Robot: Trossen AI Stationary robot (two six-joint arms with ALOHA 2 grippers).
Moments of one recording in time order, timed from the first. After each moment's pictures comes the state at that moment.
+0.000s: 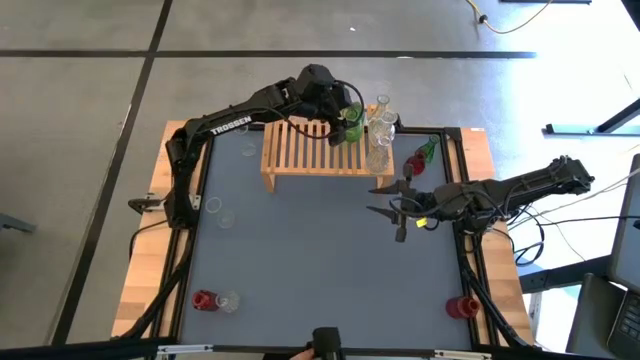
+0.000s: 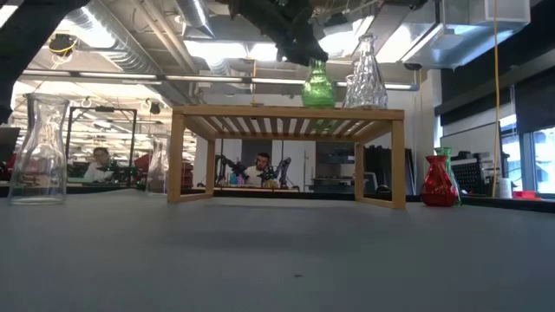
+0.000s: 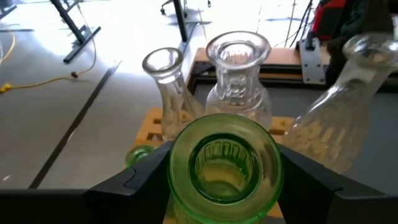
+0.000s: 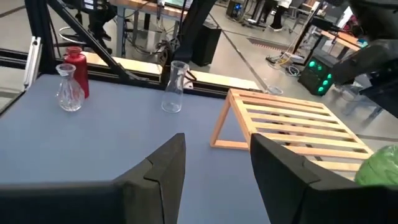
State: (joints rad) left arm 0.46 1.95 2.00 -0.56 0.12 0.24; right arm 0.30 0.99 0.83 -0.08 0.43 -0.13
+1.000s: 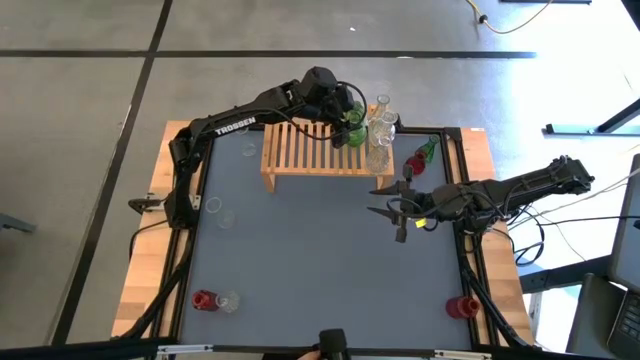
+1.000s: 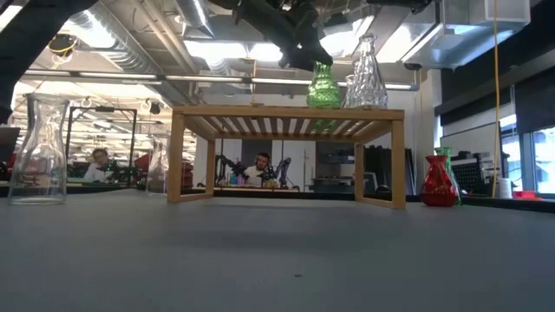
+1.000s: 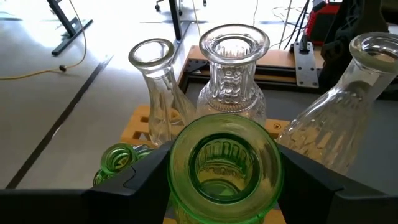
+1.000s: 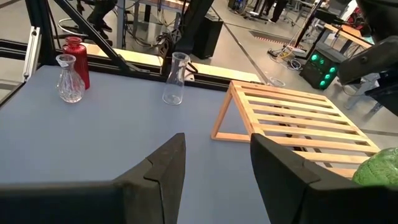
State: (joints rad) left arm 0.46 1.98 2.00 -0.54 0.14 0.19; right arm 0.29 0.99 0.83 -0.12 0.43 -0.12
